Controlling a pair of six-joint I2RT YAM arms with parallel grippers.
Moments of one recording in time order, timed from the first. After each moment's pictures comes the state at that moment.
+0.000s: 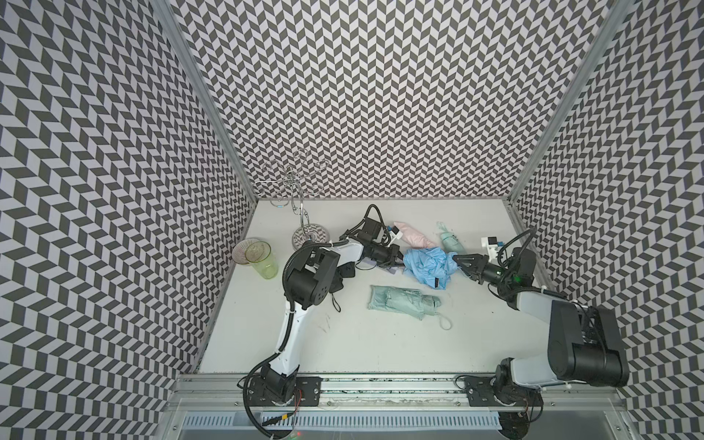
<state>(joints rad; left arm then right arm) -0.53 2.30 1.57 -0.16 0.94 -0.47 -0.19 1.47 0.52 0.46 -1.07 0.79</state>
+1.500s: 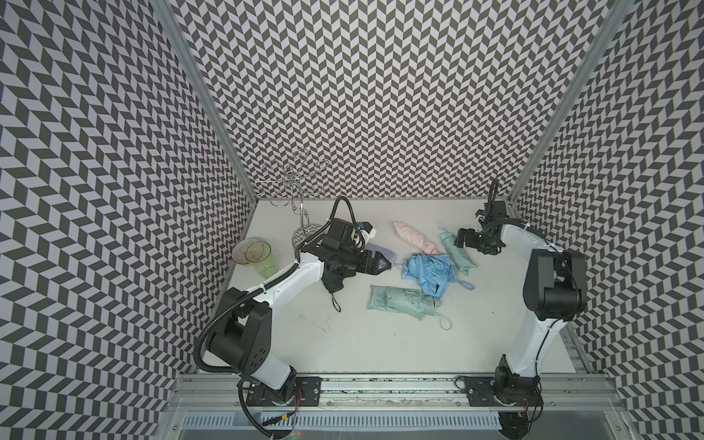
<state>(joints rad) -0.48 1.56 1.09 -0.39 0.60 -0.28 -0.05 1.96 1.43 -0.63 -0.18 0.11</state>
